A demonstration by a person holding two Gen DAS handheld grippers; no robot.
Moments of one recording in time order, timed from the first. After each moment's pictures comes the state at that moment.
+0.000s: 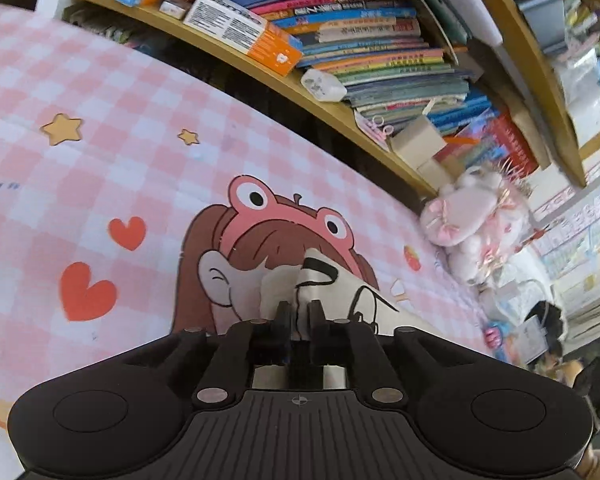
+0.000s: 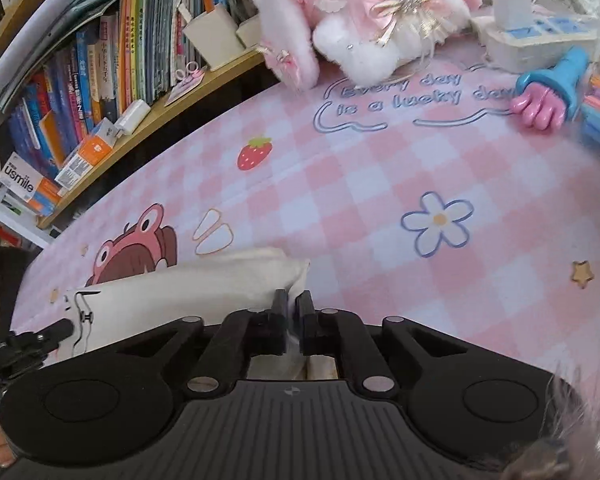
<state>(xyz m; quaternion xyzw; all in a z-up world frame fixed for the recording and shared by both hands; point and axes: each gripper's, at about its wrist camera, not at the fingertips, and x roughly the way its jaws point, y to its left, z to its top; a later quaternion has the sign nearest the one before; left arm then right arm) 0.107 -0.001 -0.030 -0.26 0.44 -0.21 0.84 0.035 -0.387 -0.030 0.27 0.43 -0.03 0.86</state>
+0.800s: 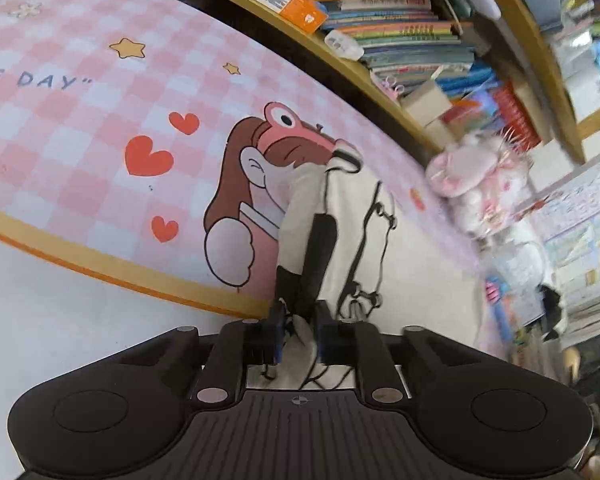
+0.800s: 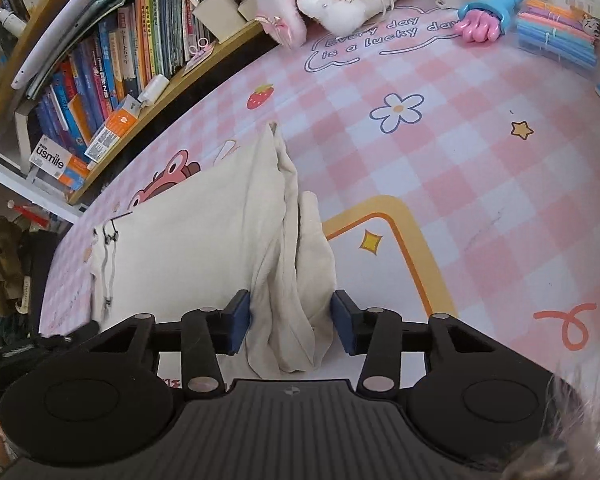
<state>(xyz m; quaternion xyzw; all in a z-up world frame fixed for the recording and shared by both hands) 0.040 0.007 -0.045 -0.25 0.47 -0.20 0.82 -0.051 -0.371 -0.031 0.32 0.45 0.00 0.84</state>
